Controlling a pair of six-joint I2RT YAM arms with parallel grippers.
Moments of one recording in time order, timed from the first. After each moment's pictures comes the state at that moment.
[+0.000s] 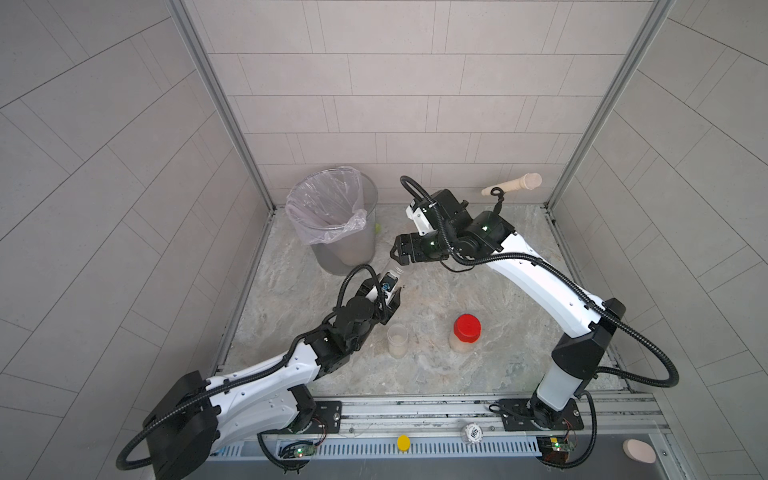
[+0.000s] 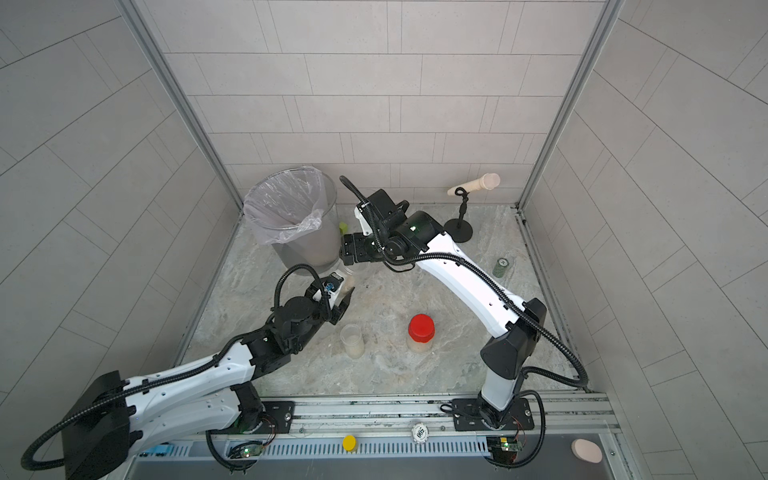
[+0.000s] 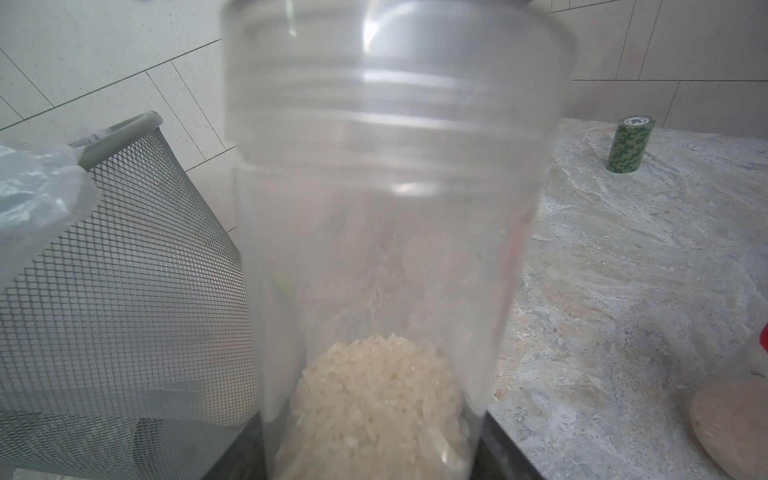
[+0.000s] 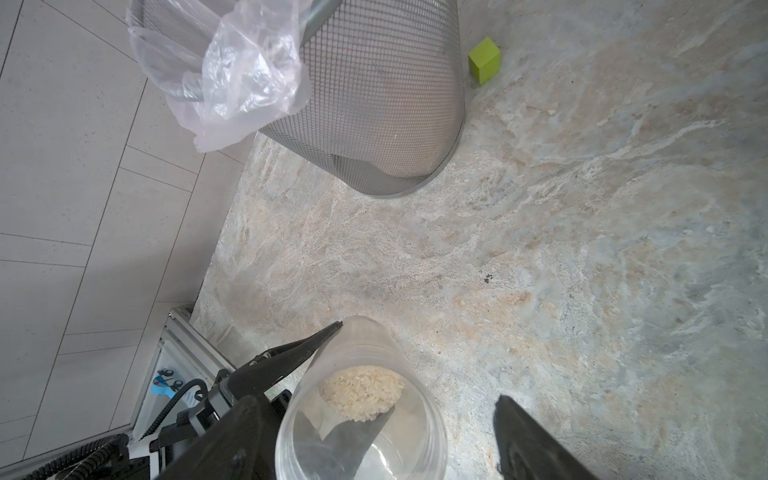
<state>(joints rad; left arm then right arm) -0.88 1.02 0.47 0.31 -0.42 0.20 0.74 1.73 1.96 -1.05 -0.14 0.53</state>
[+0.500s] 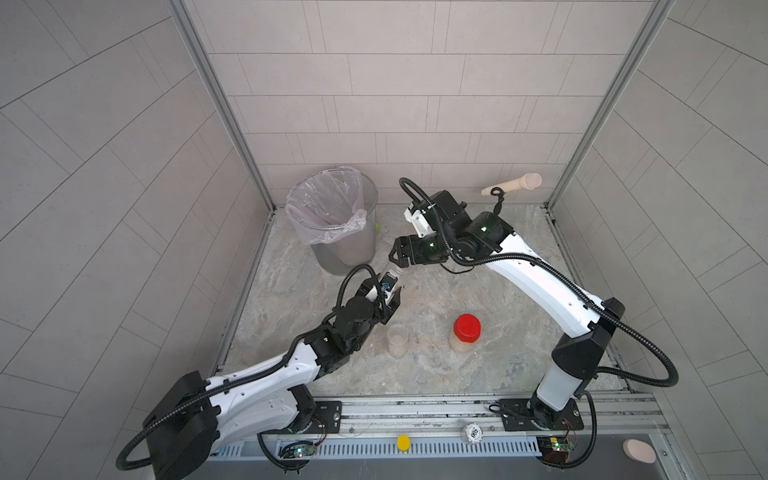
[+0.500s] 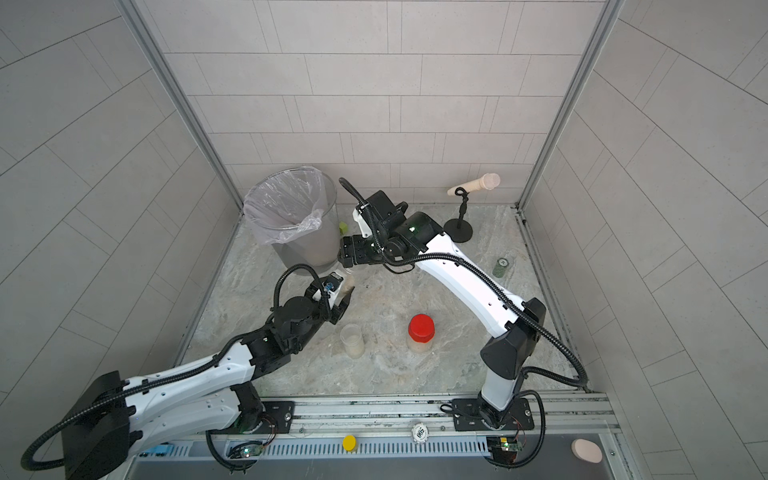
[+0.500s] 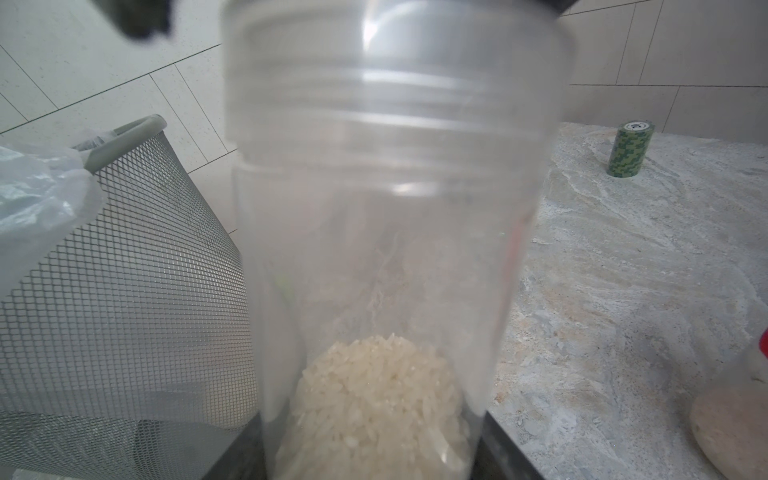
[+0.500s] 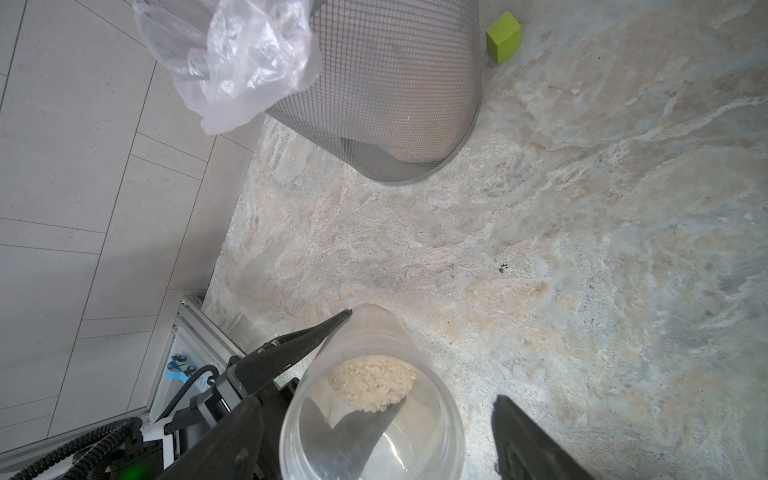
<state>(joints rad) -0.88 1.02 0.47 0.32 -0.43 0.20 0.74 1.73 1.94 -1.06 -0.19 0.54</state>
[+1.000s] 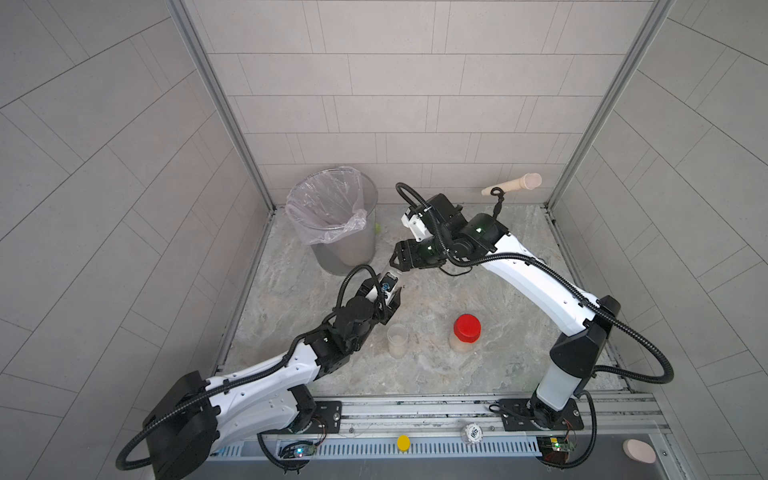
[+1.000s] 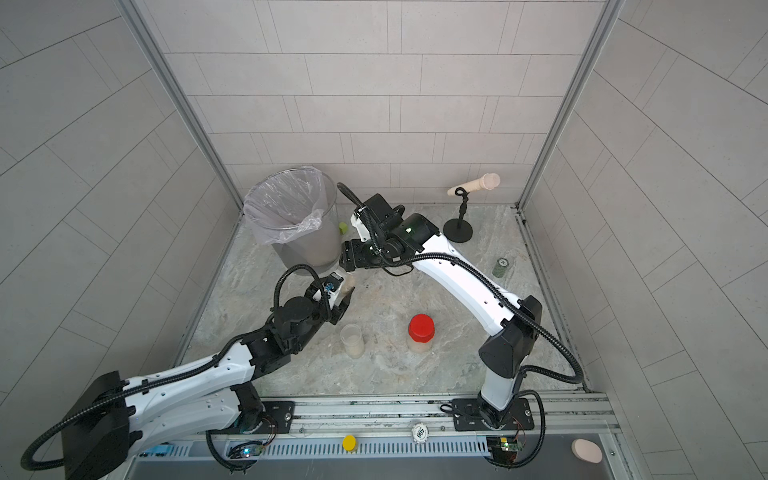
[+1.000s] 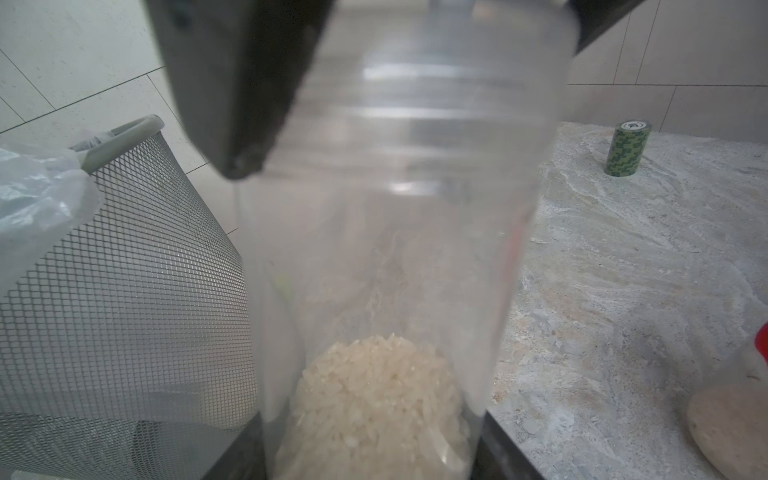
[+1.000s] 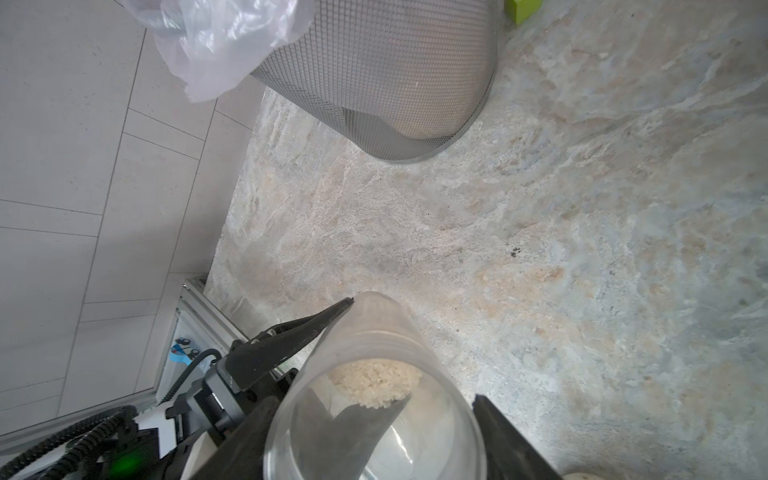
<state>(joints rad) -0.88 1.01 0.46 0.32 -0.42 0.20 0.74 1.74 1.92 -1.06 -0.22 0.53</state>
